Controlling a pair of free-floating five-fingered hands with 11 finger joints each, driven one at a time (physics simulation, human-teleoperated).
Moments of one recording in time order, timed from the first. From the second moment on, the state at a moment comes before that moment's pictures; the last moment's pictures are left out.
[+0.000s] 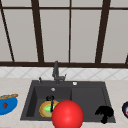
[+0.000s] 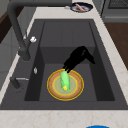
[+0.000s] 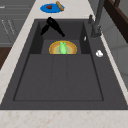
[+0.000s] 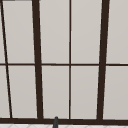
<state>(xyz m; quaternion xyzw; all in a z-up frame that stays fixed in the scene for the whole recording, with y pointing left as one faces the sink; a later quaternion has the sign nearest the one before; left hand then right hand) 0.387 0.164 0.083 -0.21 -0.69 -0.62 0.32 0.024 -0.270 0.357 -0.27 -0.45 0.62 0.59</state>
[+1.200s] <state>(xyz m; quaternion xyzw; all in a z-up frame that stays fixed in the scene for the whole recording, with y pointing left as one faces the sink) 0.416 0.179 -0.046 -0.12 -0.74 -0.62 0.24 0.024 -0.270 0.357 -0.27 -0.45 0.62 0.59</state>
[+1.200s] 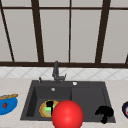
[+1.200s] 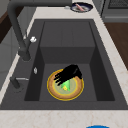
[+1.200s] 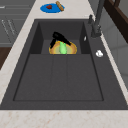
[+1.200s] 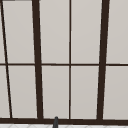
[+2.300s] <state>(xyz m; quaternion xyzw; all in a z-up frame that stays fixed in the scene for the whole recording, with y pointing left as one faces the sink) 0.425 0.177 -0.070 -0.09 -0.74 -0.64 0.21 0.024 -0.270 0.357 -0.27 -0.45 0.62 0.59</state>
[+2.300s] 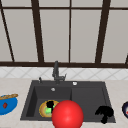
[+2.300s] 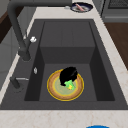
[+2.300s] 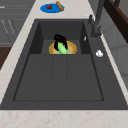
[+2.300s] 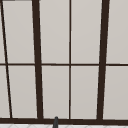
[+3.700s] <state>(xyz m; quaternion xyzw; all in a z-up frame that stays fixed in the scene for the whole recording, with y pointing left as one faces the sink) 0.430 0.244 0.094 -0.07 -0.75 -0.63 0.20 0.024 -0.270 0.357 -0.27 -0.45 0.62 0.59</state>
